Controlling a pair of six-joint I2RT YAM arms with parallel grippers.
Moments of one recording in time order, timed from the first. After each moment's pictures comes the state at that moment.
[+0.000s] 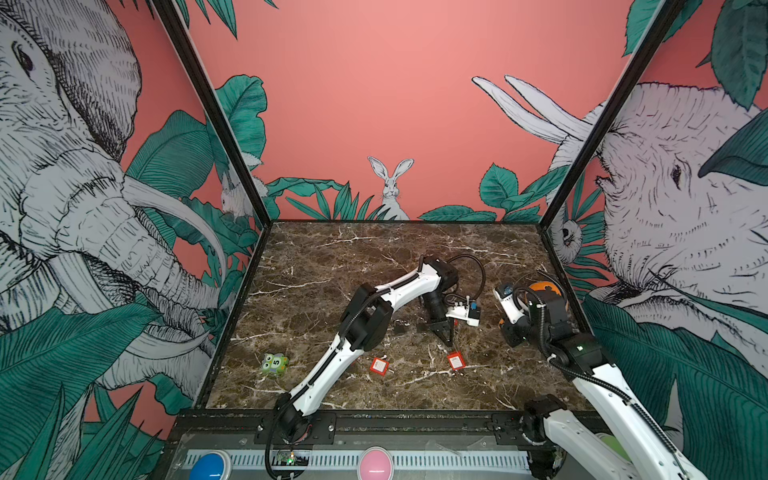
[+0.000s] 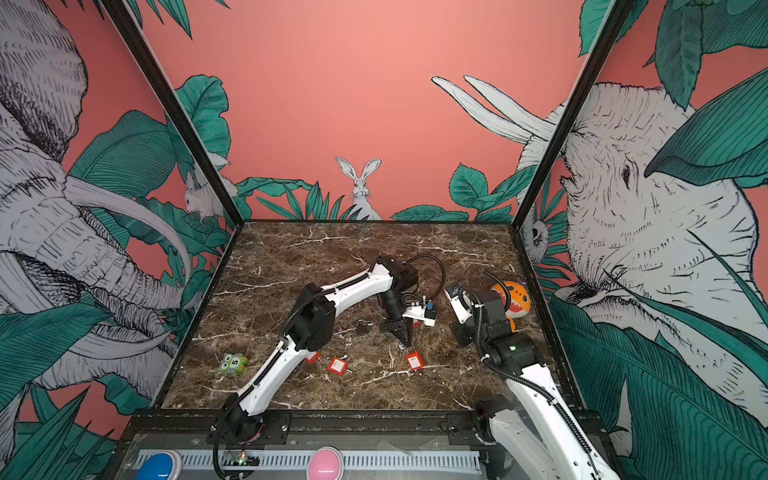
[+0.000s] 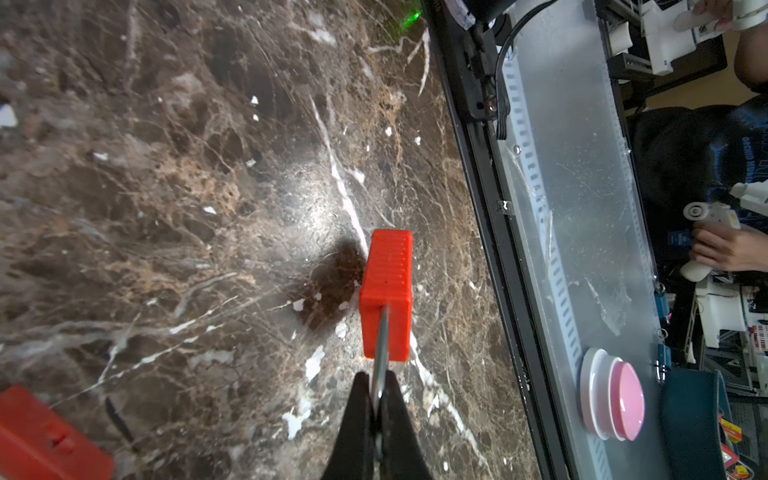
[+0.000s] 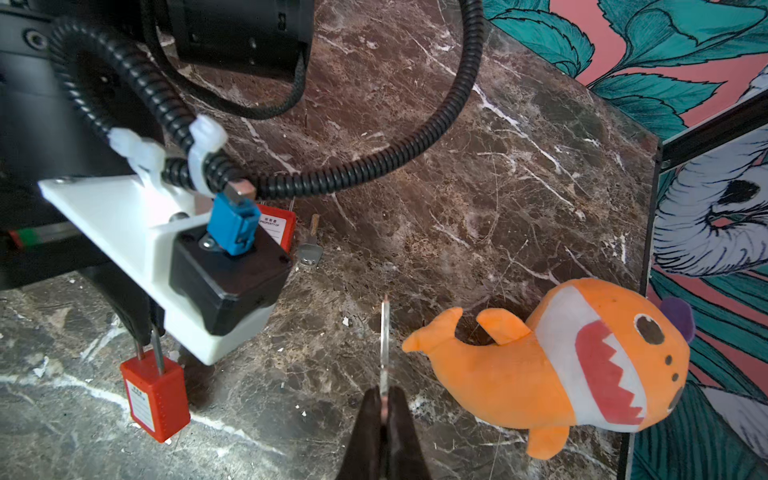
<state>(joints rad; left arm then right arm) -0.91 2.53 2.28 -1.53 0.79 1.00 0.31 0.76 0.73 -0.75 0.03 -0.28</state>
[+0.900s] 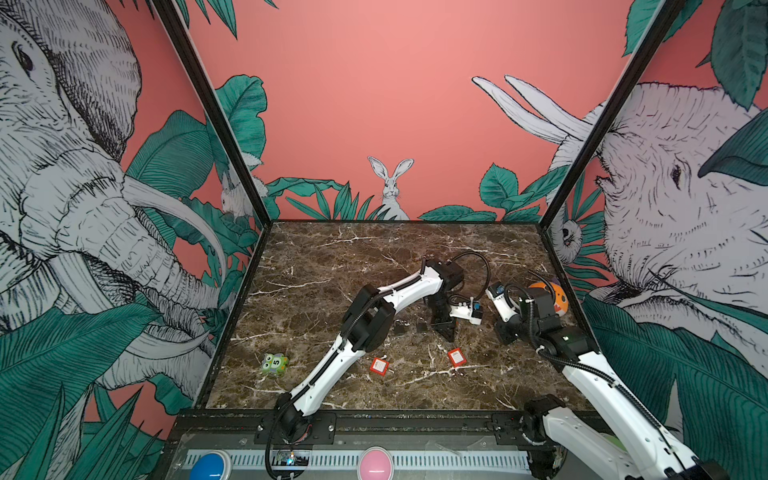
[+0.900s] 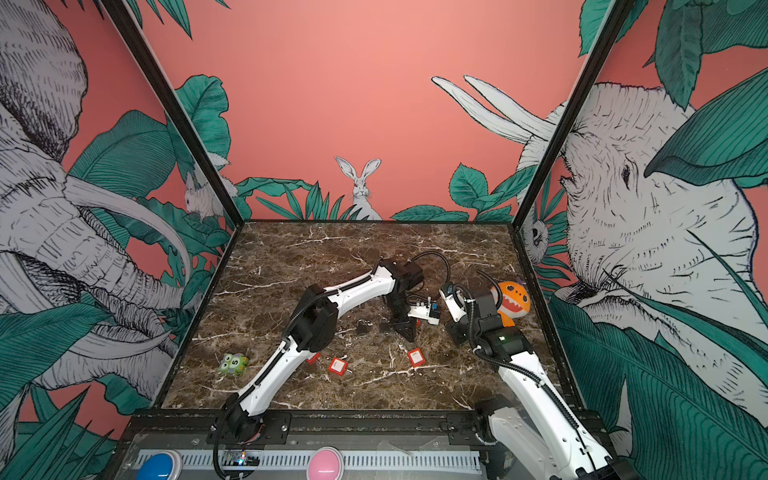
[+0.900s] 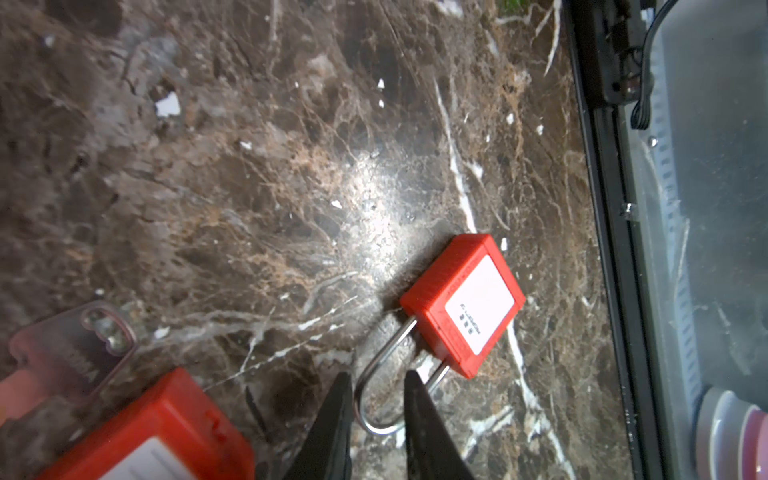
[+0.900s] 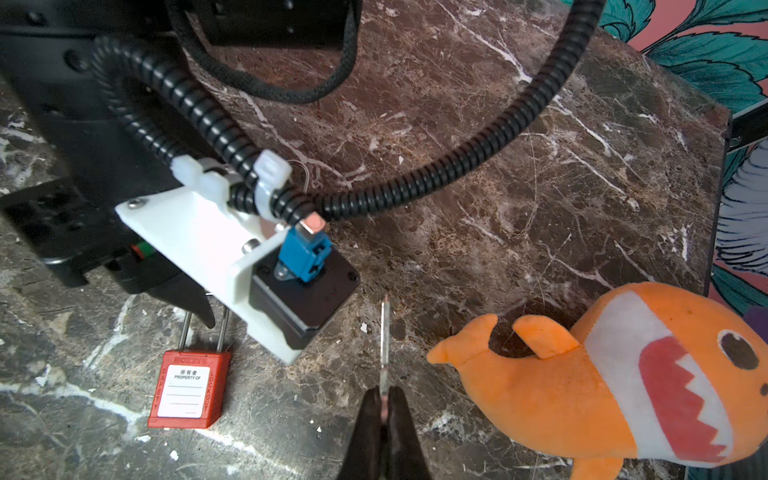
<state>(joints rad) -0.92 2.55 2.27 -1.33 0.63 0.90 0.31 0.84 0.69 -0.67 -0.01 -0.25</state>
